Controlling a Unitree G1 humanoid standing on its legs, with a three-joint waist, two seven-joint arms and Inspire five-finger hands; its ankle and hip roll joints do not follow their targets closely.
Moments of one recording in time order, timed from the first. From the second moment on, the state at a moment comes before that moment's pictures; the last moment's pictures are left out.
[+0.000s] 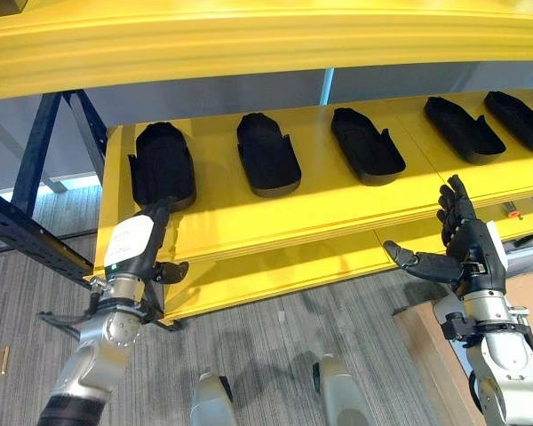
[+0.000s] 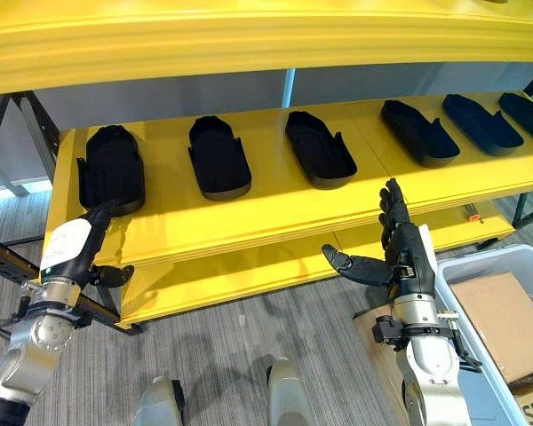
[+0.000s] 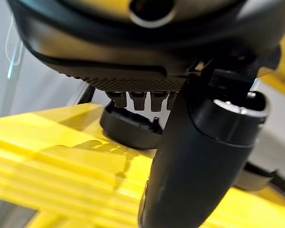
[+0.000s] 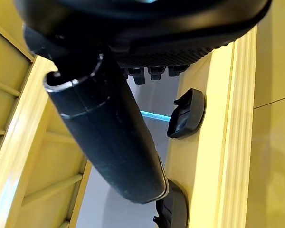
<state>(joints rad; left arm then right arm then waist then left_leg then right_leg) 0.05 0.64 0.03 -0.03 0.41 -0.01 0.15 0.16 -0.40 -0.18 -0.27 0.29 -0.10 -0.02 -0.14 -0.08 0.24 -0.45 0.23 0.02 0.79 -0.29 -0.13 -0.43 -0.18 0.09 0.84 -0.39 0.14</state>
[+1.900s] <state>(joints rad) 0.45 0.22 0.03 0.10 -0.51 -0.04 -0.03 0.37 -0.32 -0.12 -0.07 0.28 -0.02 0.08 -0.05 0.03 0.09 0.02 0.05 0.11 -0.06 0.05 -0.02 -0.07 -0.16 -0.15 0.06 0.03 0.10</state>
